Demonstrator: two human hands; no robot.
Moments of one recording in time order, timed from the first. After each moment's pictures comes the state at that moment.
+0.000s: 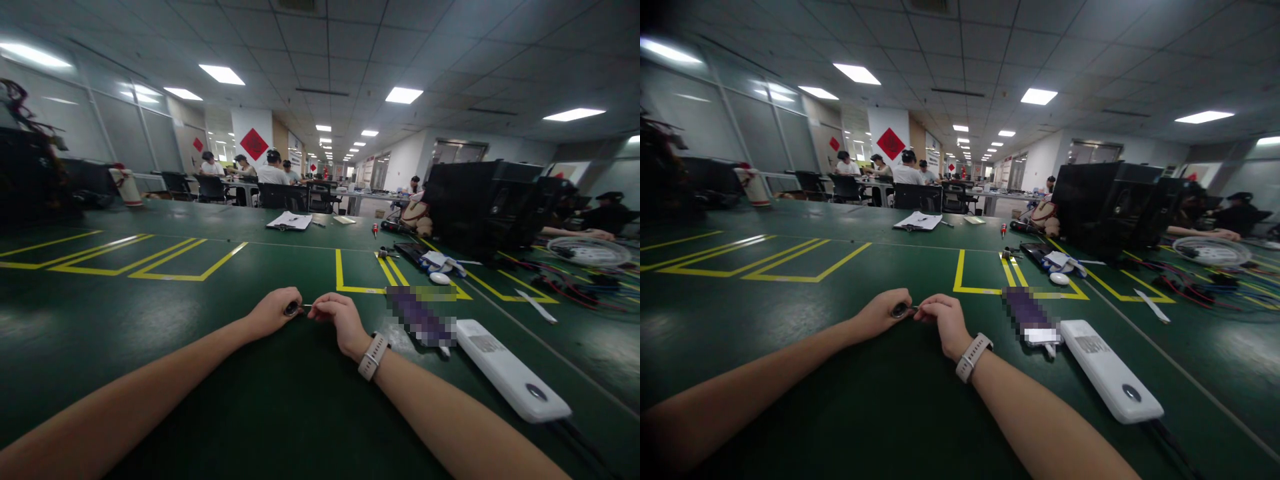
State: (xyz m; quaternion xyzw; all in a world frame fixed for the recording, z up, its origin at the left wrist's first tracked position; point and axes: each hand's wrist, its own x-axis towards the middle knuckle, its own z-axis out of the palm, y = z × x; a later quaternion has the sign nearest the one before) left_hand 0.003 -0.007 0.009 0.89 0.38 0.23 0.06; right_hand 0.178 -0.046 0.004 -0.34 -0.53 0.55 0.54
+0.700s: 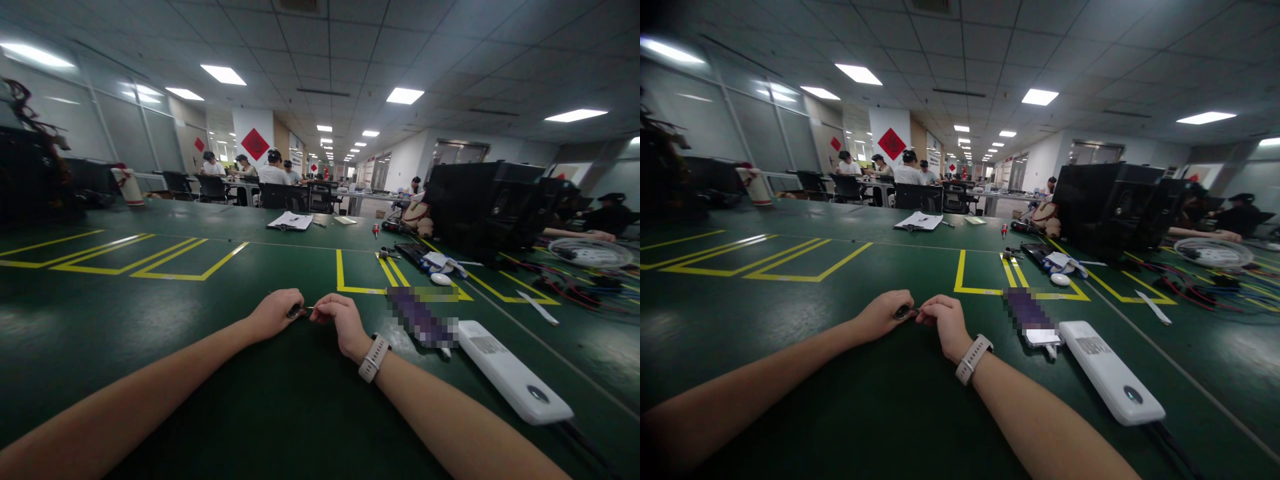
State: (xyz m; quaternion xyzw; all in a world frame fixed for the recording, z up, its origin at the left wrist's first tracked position) left_hand 0.003 -0.011 0.008 0.90 0.38 0.21 0.03; right_hand 0.177 -0.049 0.006 -0.36 -0.52 0.54 0.55
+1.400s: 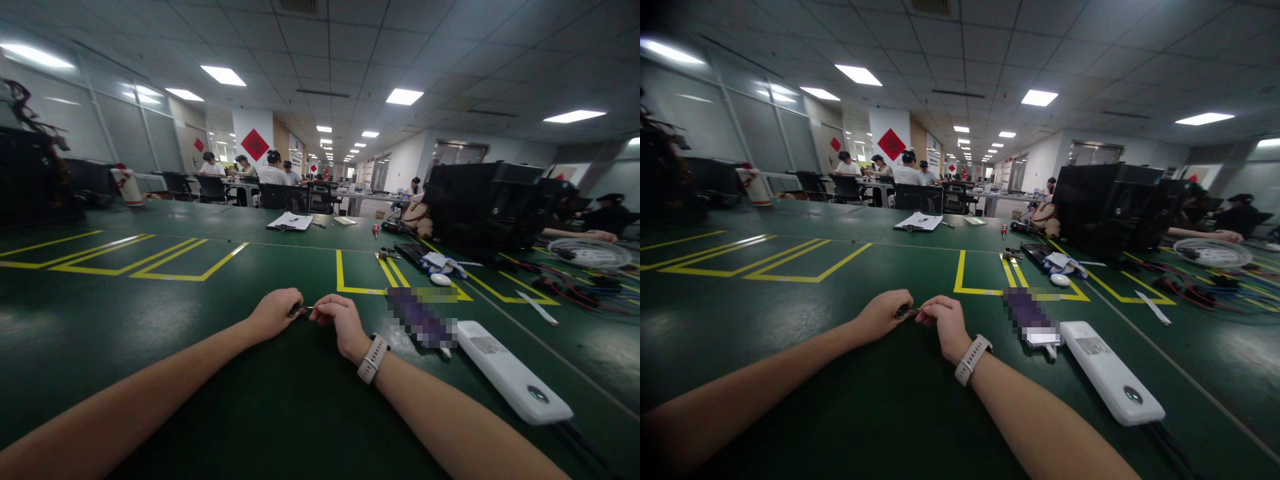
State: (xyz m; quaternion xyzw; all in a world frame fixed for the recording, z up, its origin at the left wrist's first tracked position) left_hand 0.005 -0.010 0.006 0.89 0.40 0.21 -0.02; right_hand 0.177 -0.048 0.003 -0.35 -0.50 0.56 0.56
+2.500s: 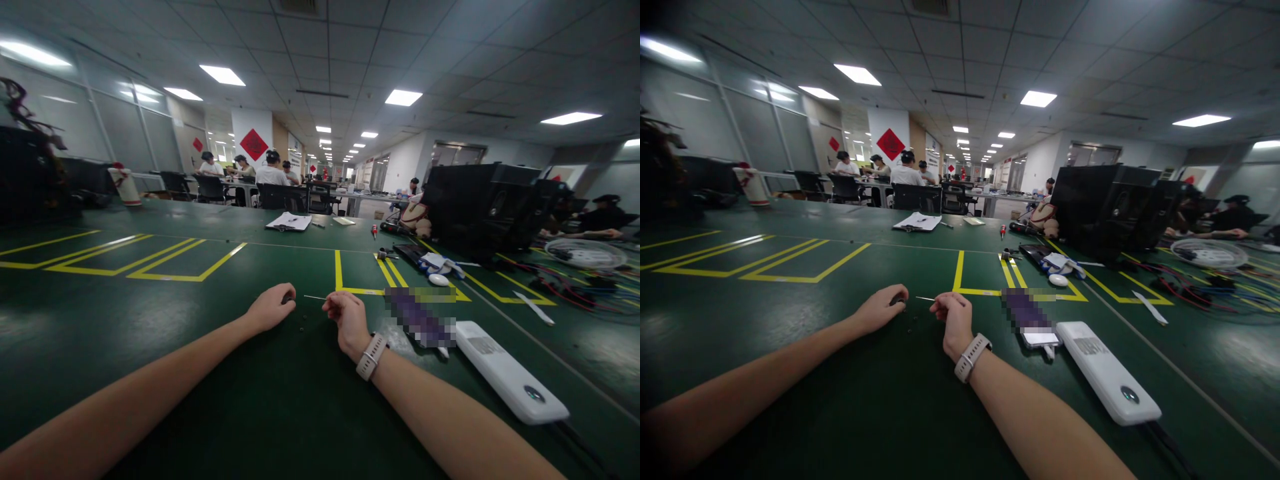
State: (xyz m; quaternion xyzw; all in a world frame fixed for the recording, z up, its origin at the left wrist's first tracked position) left_hand 0.004 -0.004 0.013 0.83 0.51 0.23 0.05; right_hand 0.181 -0.039 -0.001 -0.37 -0.36 0.55 0.66
